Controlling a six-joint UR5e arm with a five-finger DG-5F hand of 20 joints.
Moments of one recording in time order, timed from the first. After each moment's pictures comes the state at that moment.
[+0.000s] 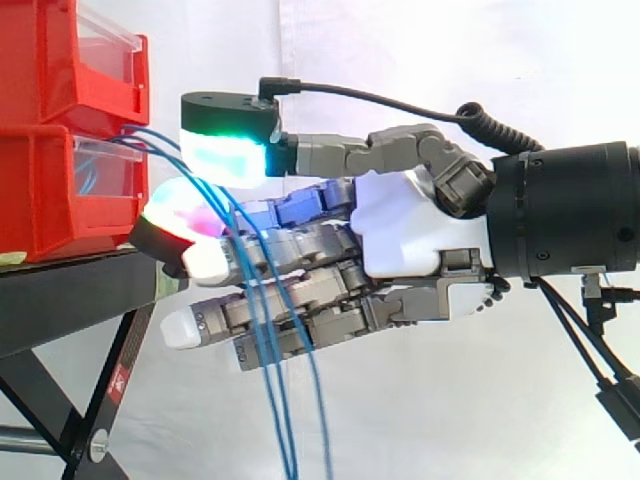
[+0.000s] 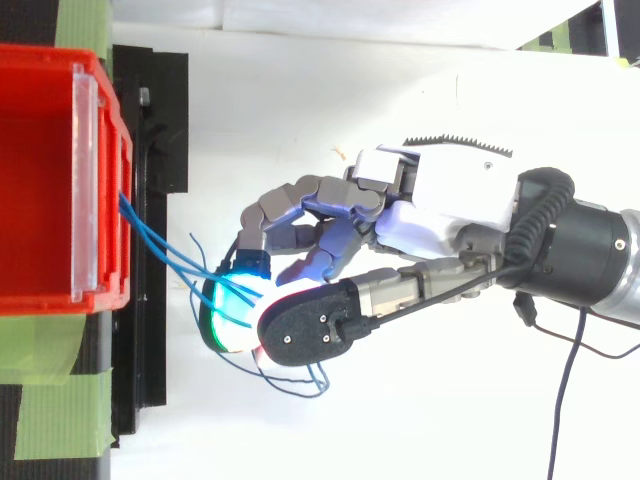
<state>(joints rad) 0.26 -2.00 -1.71 -2.67 -1.11 0.15</state>
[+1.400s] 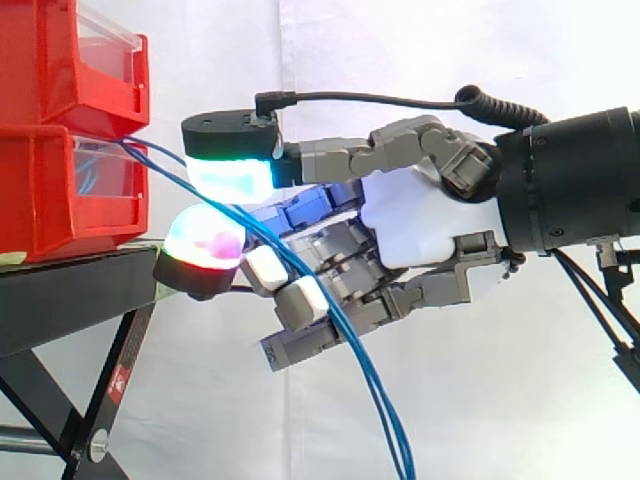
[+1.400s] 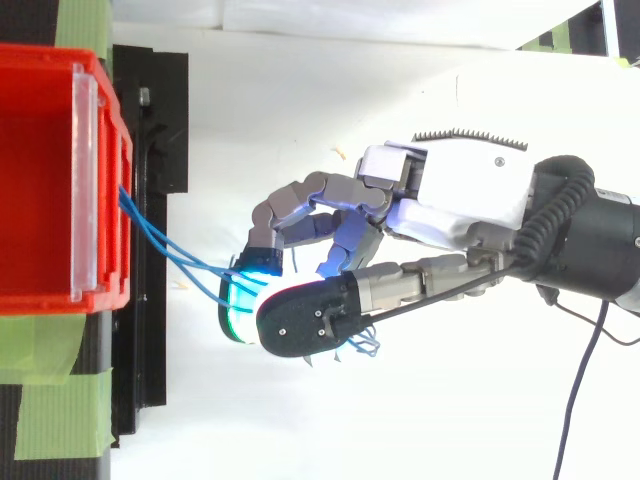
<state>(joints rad) 0.25 -1.98 -1.66 -2.84 -1.11 0.03</state>
